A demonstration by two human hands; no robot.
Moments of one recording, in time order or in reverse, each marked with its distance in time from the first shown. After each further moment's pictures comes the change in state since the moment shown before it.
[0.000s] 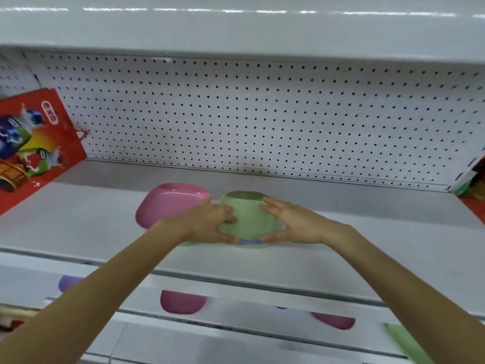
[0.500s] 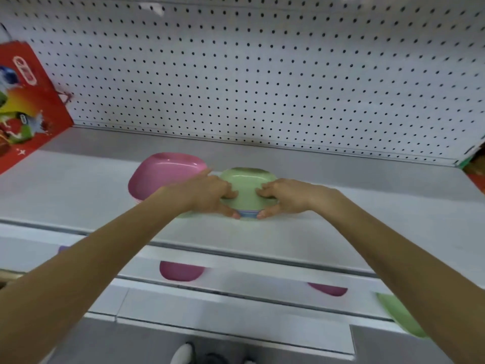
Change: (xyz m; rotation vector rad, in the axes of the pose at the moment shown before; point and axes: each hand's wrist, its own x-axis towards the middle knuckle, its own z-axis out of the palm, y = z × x) left_hand 0.023 -0.010 0.007 0.052 -0.030 0.041; right_hand 0.028 -0.006 -0.001 -0.283 -0.238 0.100
